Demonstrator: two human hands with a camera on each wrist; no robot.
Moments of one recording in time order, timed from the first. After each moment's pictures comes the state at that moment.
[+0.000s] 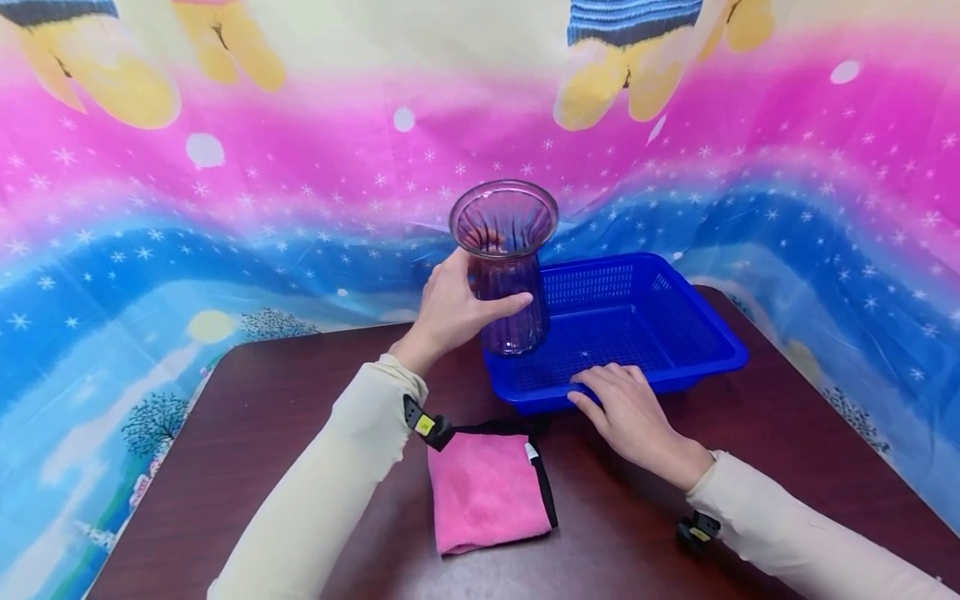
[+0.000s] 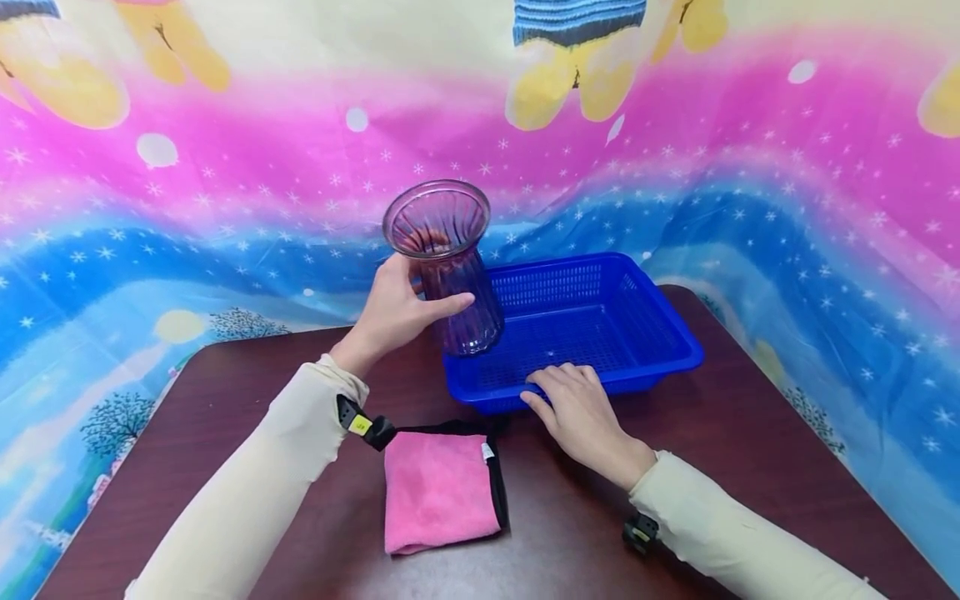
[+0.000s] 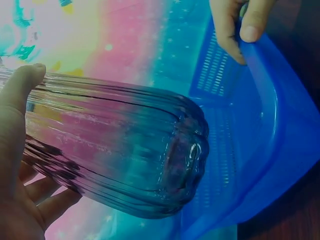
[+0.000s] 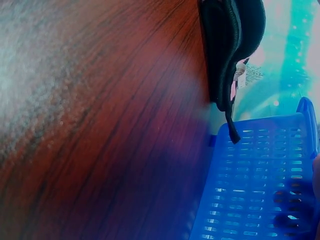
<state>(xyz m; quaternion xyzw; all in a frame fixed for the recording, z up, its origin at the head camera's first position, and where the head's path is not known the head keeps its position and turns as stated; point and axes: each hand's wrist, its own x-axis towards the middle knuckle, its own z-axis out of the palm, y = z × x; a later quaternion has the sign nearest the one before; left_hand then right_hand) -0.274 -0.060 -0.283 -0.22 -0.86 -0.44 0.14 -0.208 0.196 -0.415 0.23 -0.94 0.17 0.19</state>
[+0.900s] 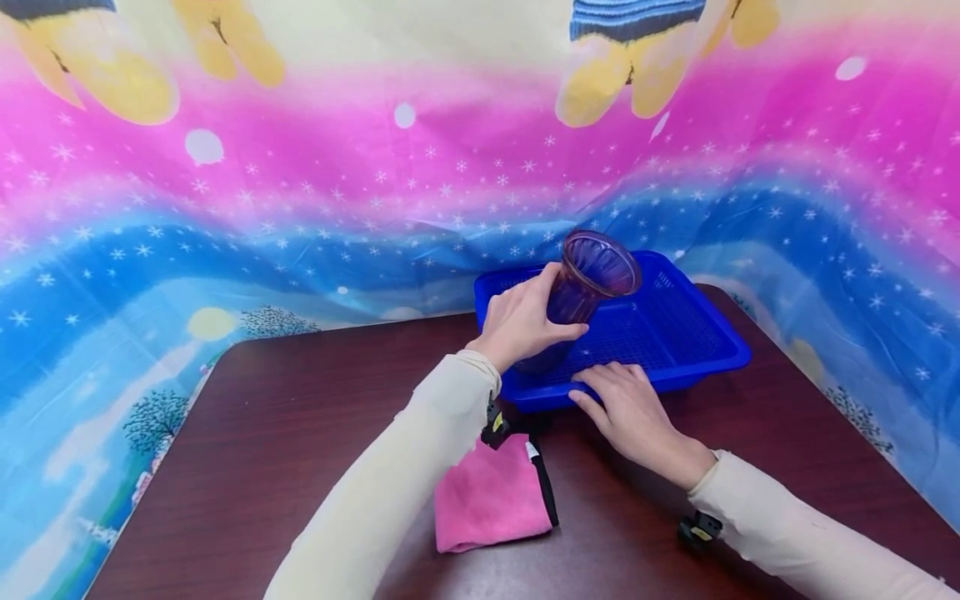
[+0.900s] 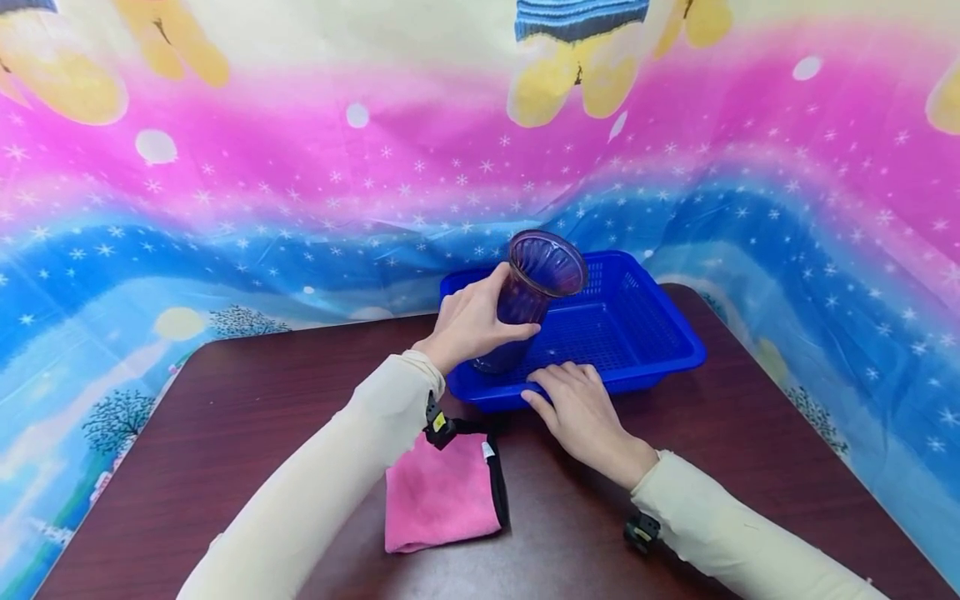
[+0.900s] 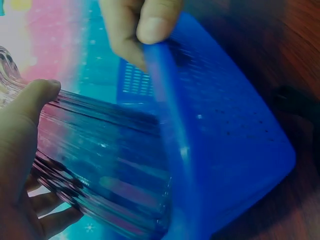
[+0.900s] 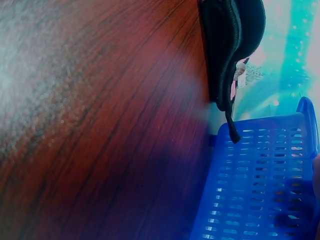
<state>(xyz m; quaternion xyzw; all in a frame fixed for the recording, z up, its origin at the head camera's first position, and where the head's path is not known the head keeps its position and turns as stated) -0.293 0.017 -0.321 -0.24 -0.94 -0.21 0.10 -0.211 0.196 -0.417 0.24 -0.94 0.16 0.20</state>
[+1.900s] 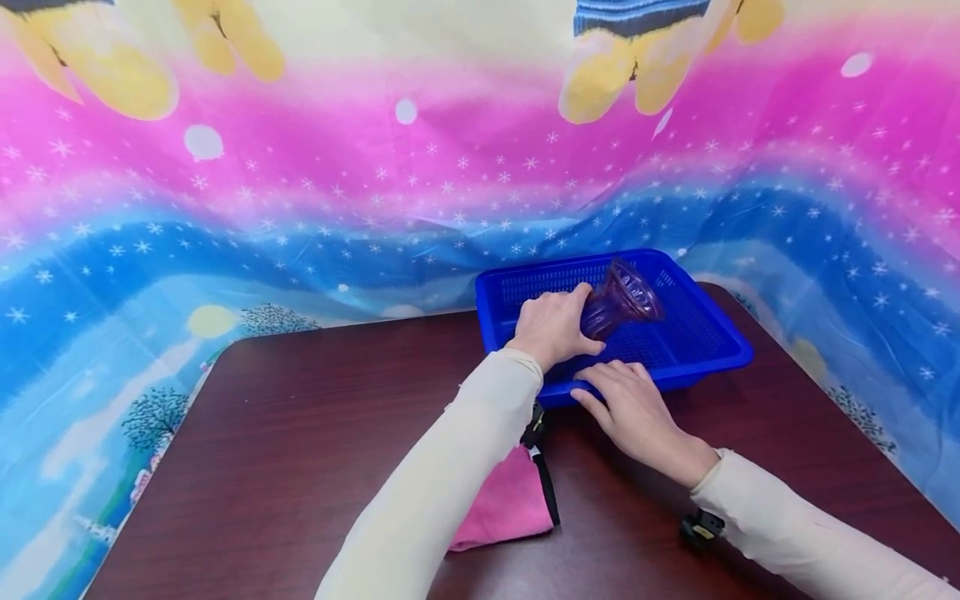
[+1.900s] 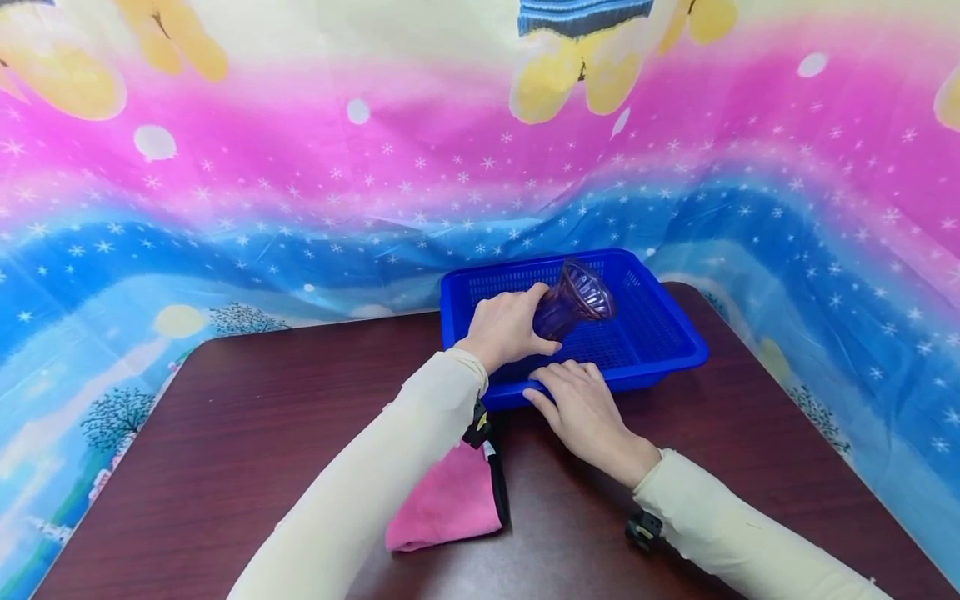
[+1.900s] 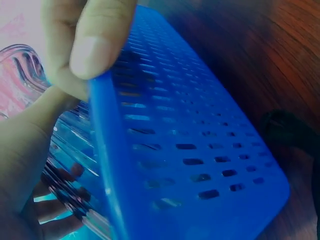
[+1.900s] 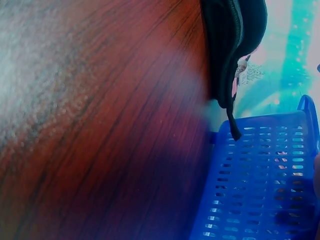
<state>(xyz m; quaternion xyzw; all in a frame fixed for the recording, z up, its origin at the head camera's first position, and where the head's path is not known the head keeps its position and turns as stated) -0.302 0.059 -0.343 -0.24 -0.97 -0.08 0.07 -0.212 0.197 -0.418 0.24 -0.93 0.16 0.21</state>
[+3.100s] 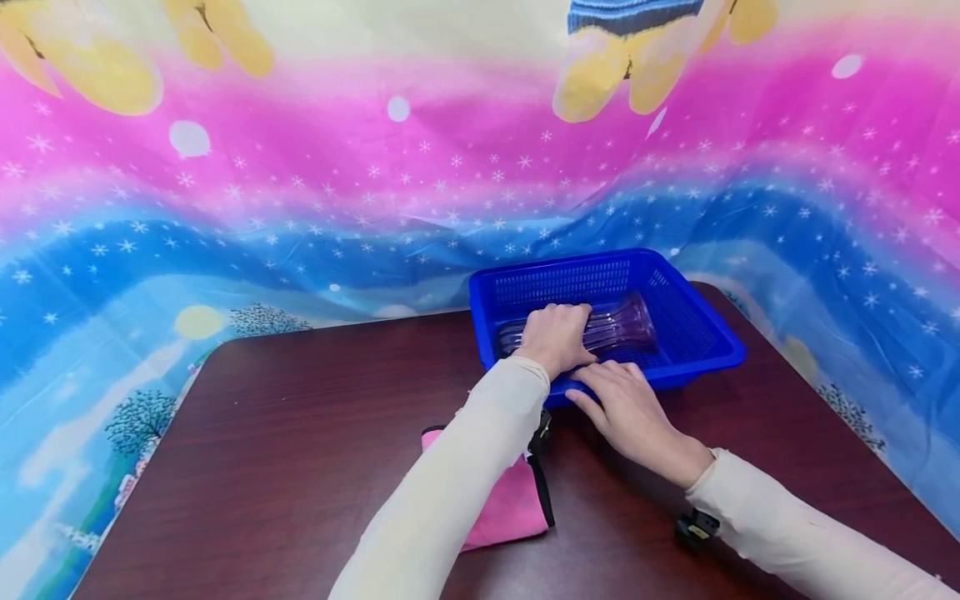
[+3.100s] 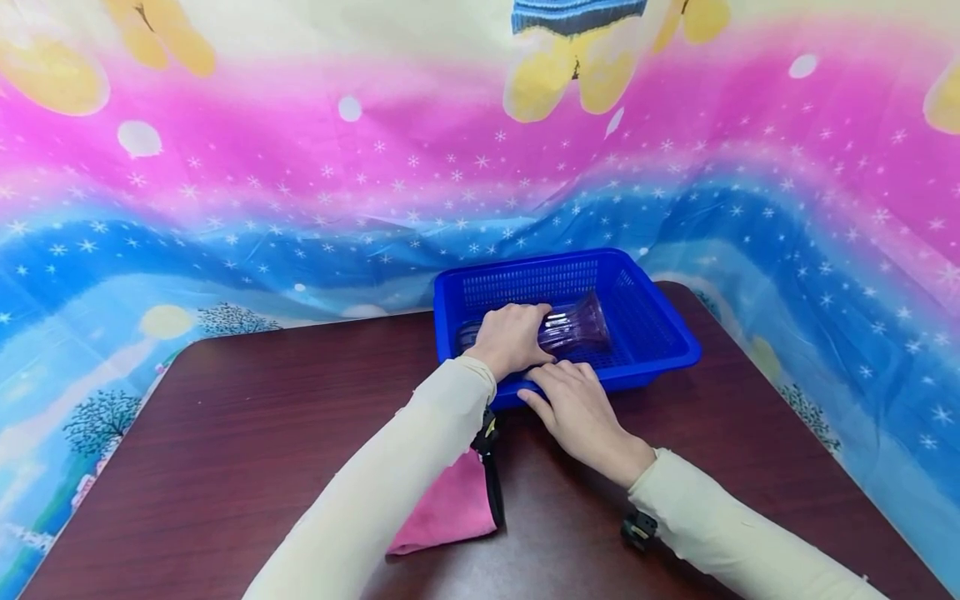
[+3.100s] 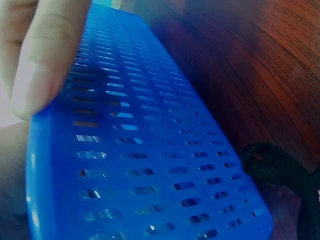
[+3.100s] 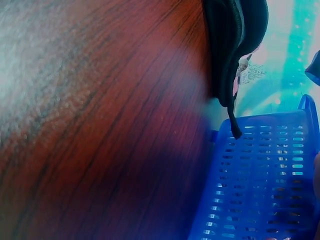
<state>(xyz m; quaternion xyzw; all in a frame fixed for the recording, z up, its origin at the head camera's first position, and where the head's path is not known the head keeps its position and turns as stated) -0.308 0.077 -0.364 -0.24 -0.97 -0.03 0.04 -0.213 0.198 -0.418 0.24 -0.93 0.16 0.21</state>
